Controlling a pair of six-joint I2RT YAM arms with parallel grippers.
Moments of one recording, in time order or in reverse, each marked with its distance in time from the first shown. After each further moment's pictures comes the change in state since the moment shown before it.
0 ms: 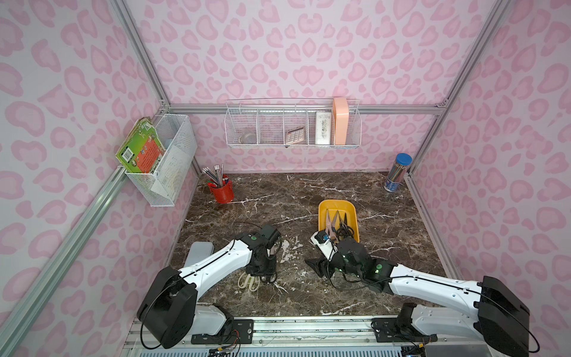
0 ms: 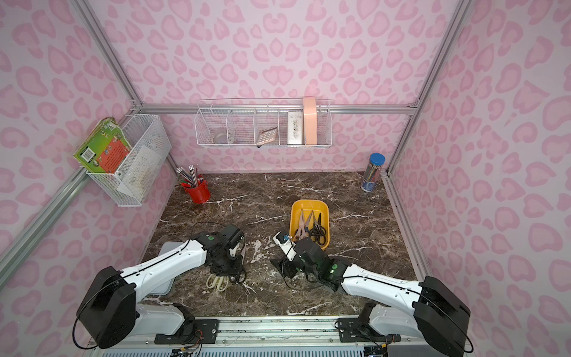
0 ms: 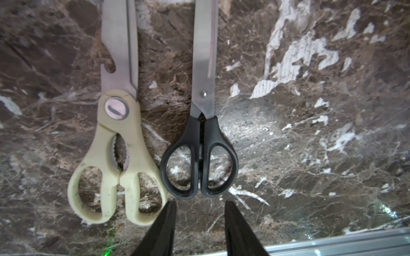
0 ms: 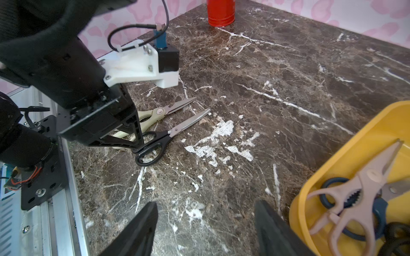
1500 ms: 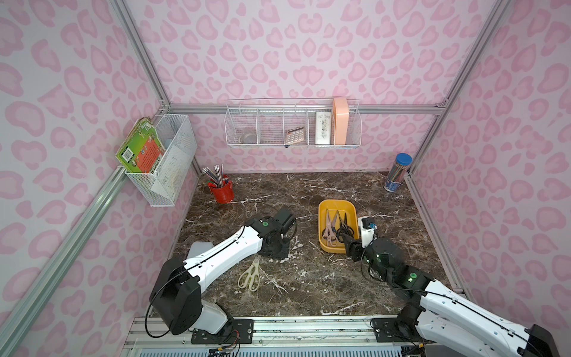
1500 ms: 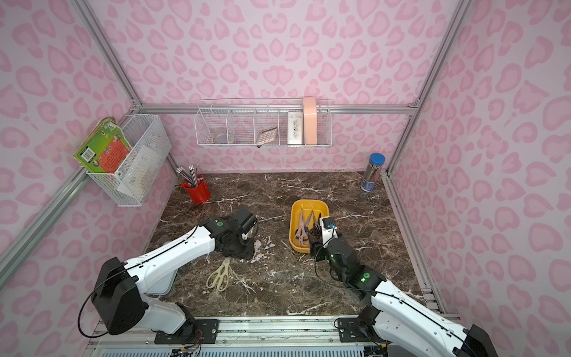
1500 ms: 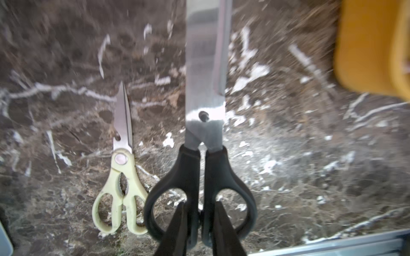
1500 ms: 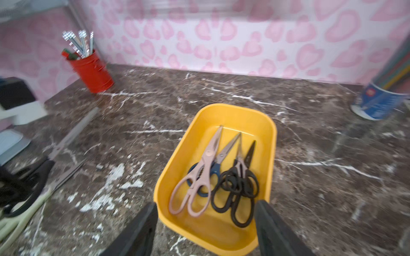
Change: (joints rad) left arm -0.127 0.098 0.395 -0.123 -0.147 0.004; right arm -0.254 -0.399 -0.093 -0.174 0.396 0.146
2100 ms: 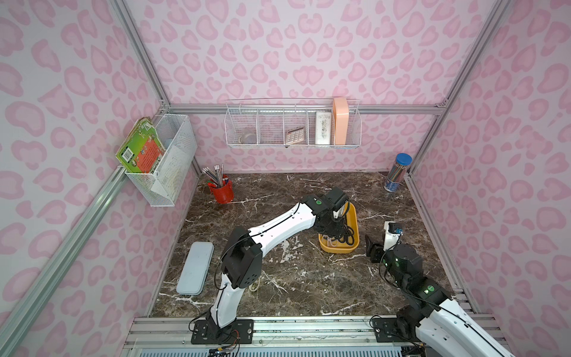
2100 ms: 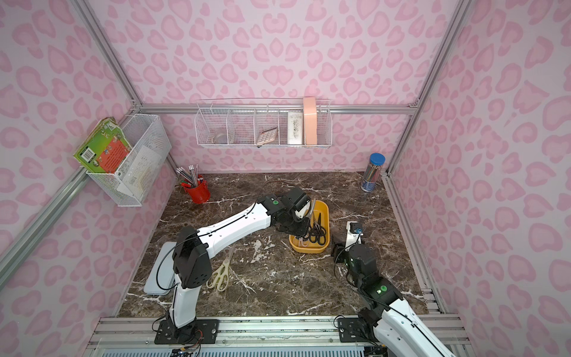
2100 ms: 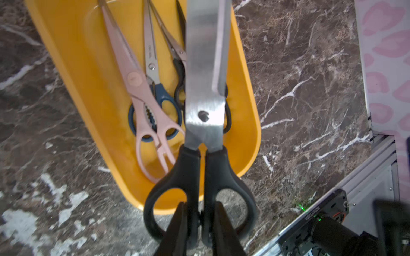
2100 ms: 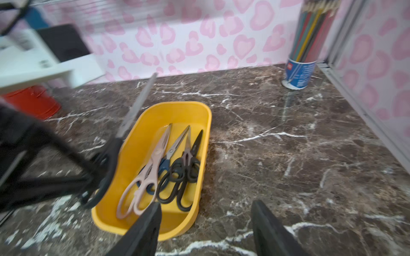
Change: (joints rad) left arm -0.141 0.613 0.695 0.114 0.223 0.036; right arm -0.173 -0.271 -0.159 -0.084 -0.057 0.003
